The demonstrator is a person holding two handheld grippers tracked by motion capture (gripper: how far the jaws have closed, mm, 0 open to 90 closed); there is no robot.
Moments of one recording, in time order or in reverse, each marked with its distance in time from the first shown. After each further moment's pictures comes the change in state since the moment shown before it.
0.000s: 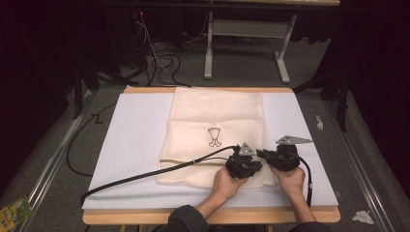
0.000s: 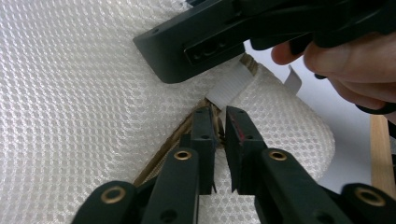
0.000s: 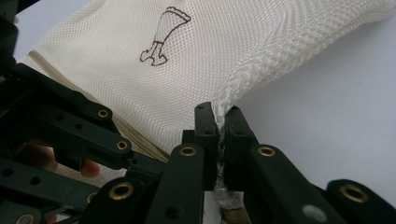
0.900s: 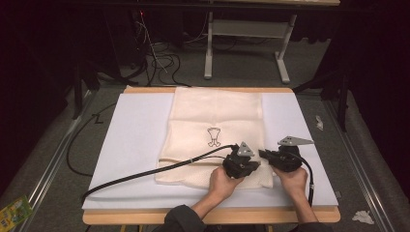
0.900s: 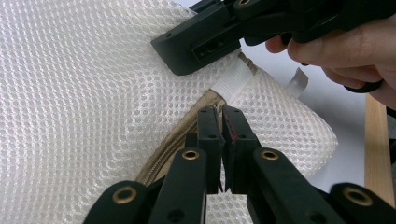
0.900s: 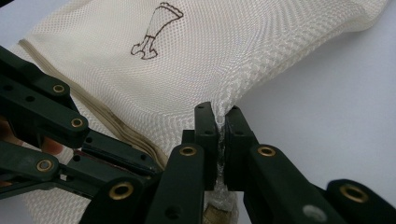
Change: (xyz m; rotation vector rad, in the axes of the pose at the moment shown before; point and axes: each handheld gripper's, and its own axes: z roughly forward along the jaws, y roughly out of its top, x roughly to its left) left arm -0.002 0.004 -0.016 0.023 0.016 0.058; right arm -0.004 -0.003 -0.003 0.001 -0.020 -0.038
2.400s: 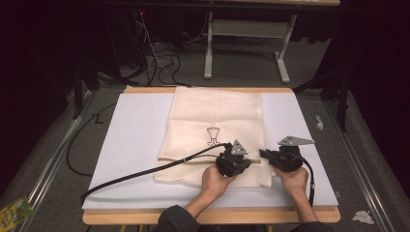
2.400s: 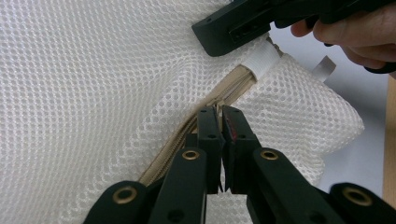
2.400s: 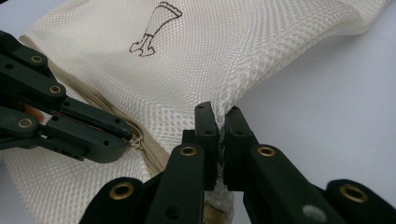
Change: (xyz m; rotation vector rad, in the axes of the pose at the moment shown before) left arm 0.008 -0.003 -0.020 0.015 0.068 0.018; right arm -0.001 0.001 -0.002 -0.006 -0.008 -0.021
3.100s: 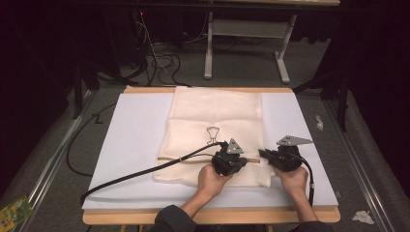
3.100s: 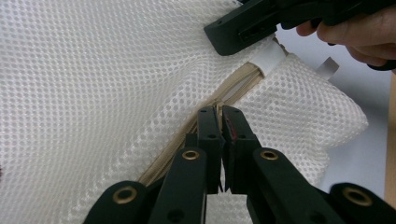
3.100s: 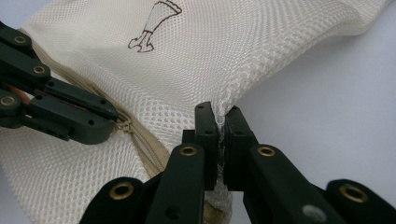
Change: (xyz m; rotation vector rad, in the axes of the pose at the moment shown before) left arm 0.007 -0.003 -0.011 -0.011 0.012 -0.010; right arm 0.001 0.002 0.001 0.012 -0.009 -0.019
